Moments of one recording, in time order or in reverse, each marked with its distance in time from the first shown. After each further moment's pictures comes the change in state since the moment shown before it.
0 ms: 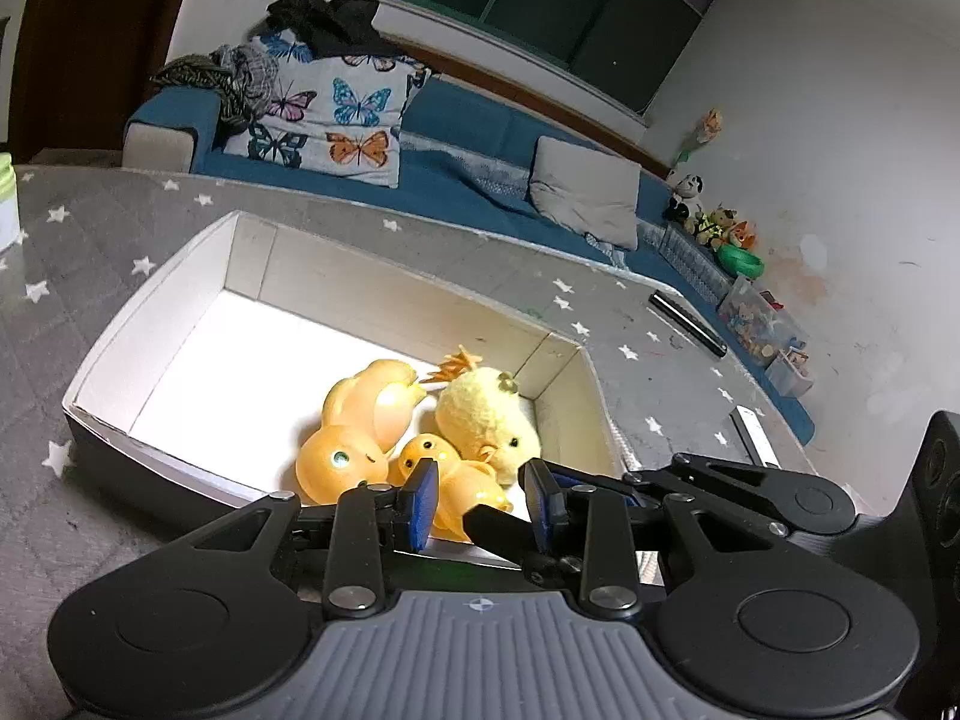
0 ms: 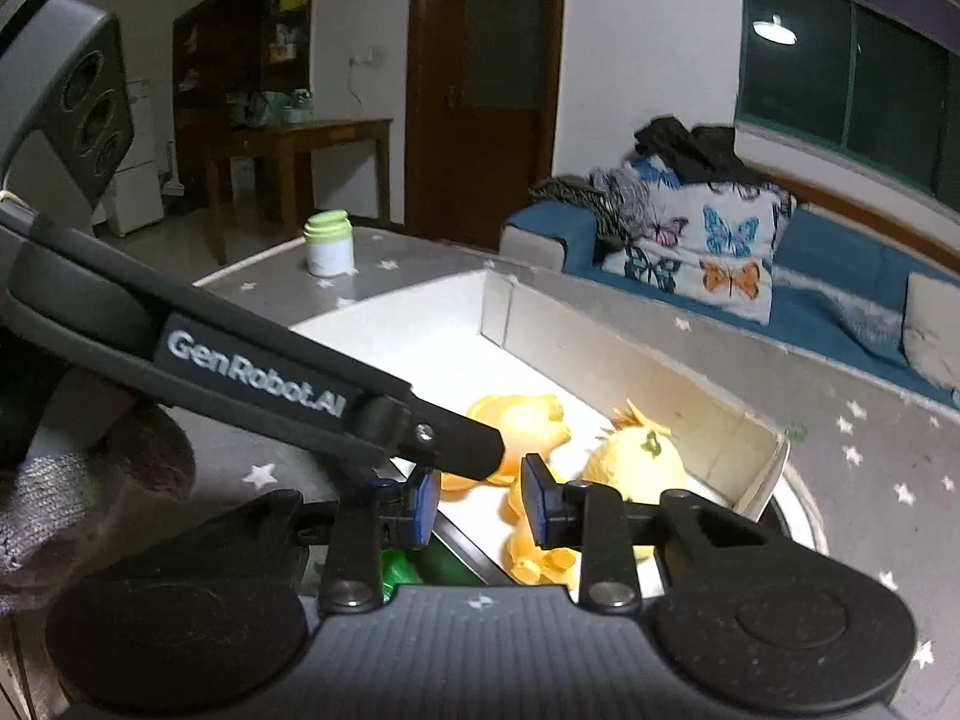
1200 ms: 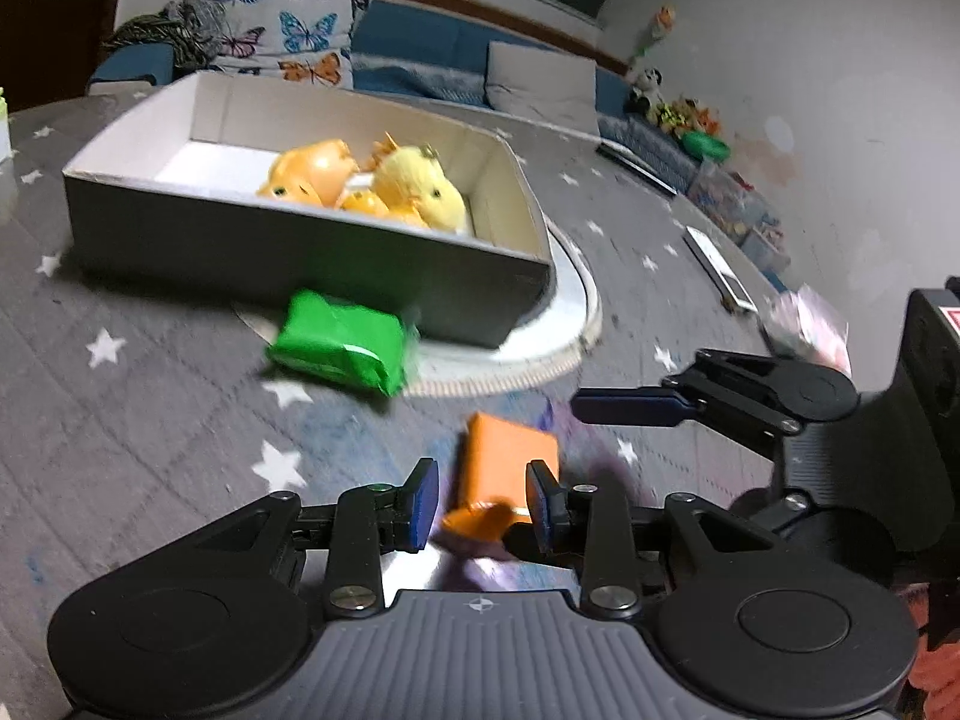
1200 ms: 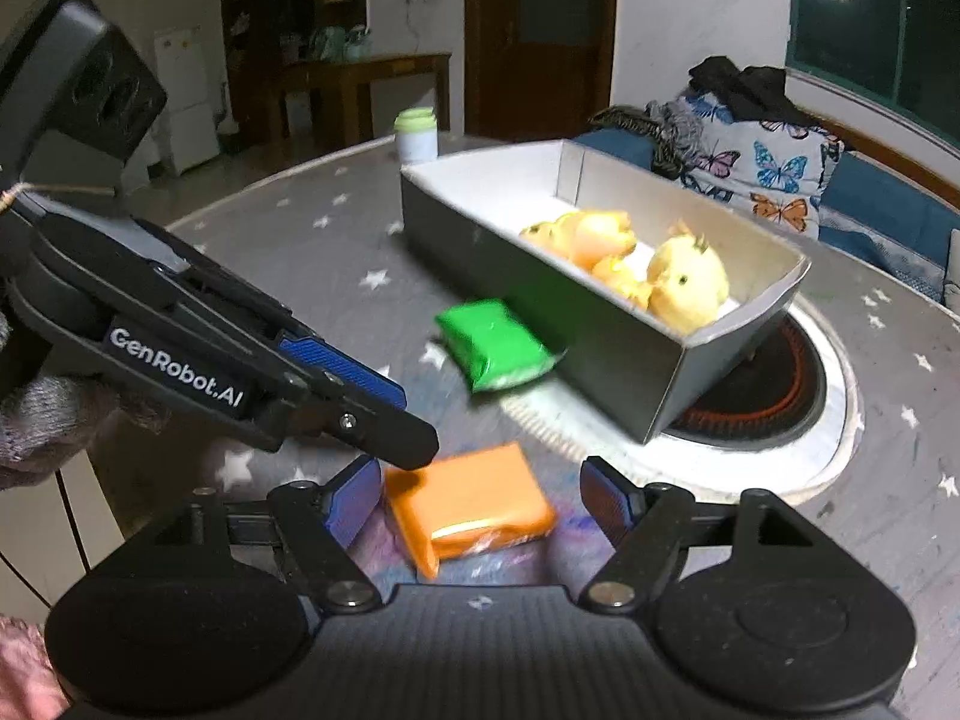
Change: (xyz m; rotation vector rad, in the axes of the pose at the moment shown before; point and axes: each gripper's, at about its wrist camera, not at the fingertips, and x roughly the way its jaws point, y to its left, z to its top) left arm -0.038 -0.036 -0.115 0.128 0.170 -0.018; right arm -0.073 0.027 -0.093 -0.042 0.142 0.108
